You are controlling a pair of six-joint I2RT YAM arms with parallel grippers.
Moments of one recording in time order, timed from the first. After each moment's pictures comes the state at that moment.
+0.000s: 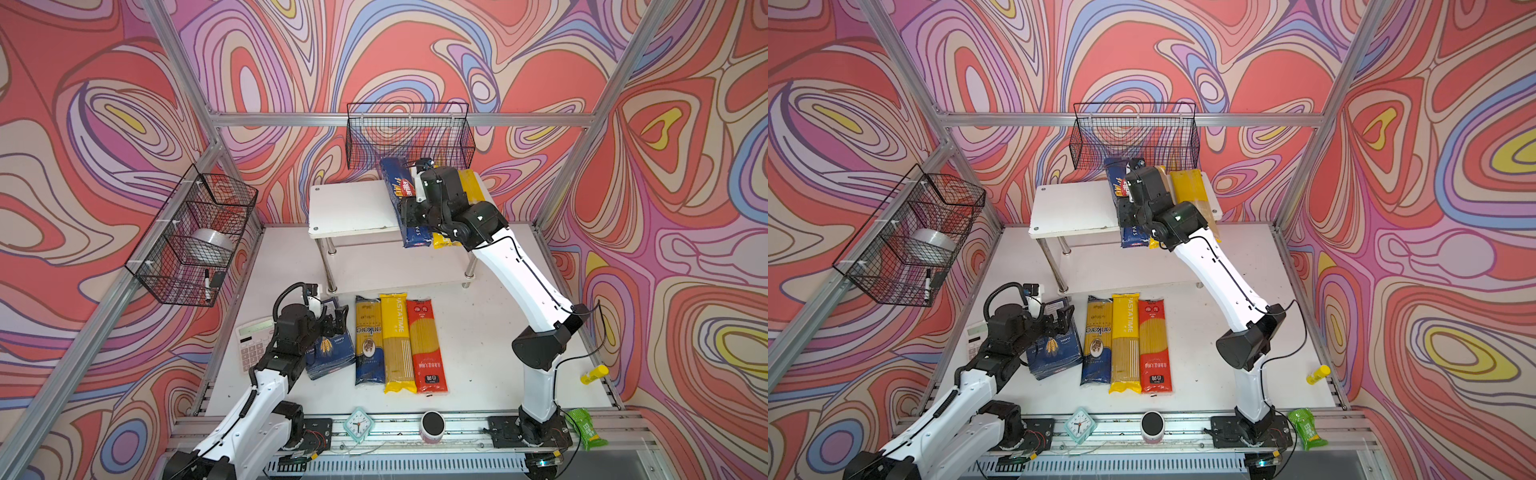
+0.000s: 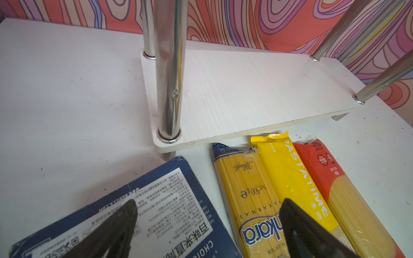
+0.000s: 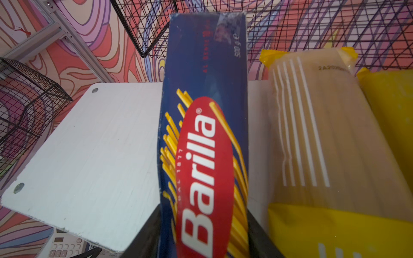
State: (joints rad) left arm -0.18 0.85 0.34 0.06 0.14 -0.21; right arm 0.65 1.97 2.40 -0.90 0.19 0.30
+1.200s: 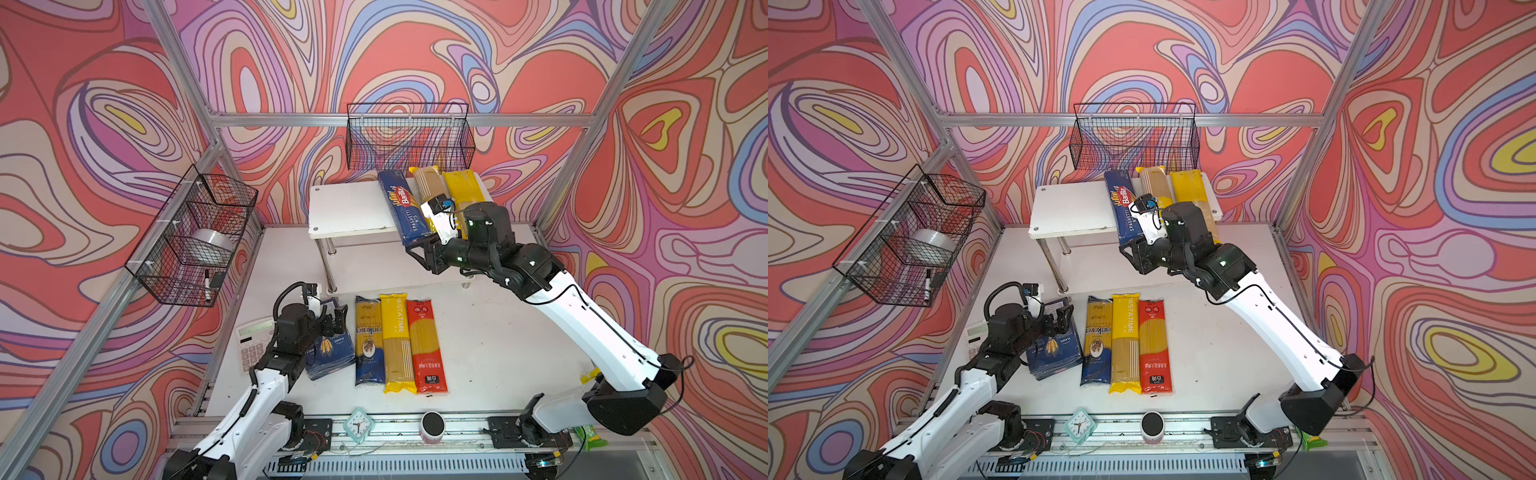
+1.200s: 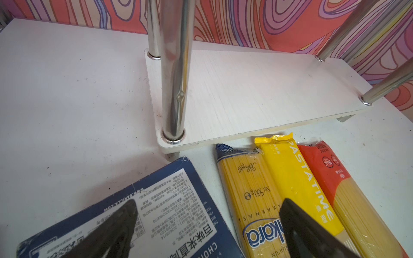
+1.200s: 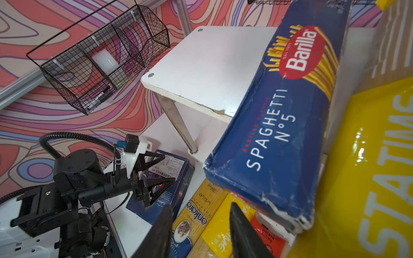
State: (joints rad) left arm -0.18 0.87 0.35 0.06 0.13 -0.21; right arm 0.68 1.45 1.71 -0.70 -0.21 0.16
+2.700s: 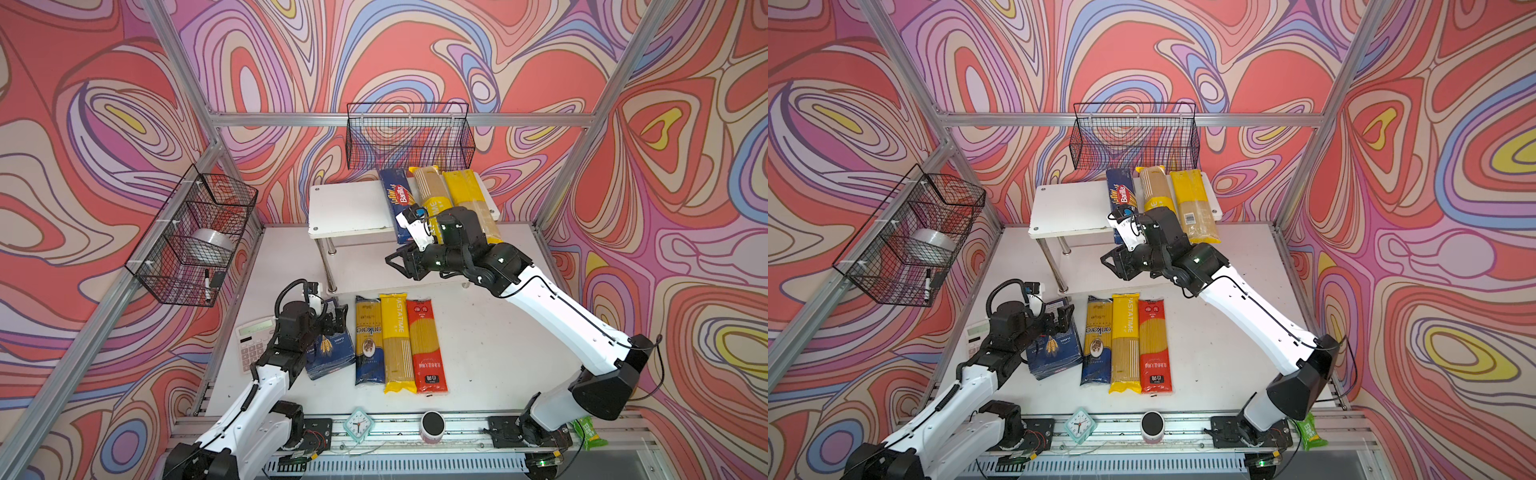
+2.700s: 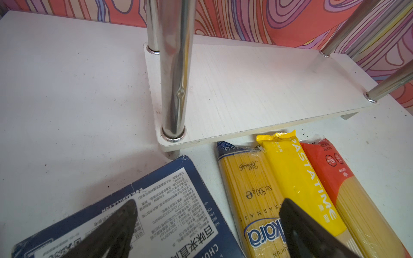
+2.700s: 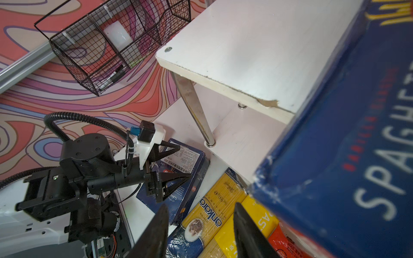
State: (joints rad) left arm -0.18 0.89 0.36 0.05 0.13 -0.21; right arm 0.75 1.55 1.71 -0.67 -0.28 0.14
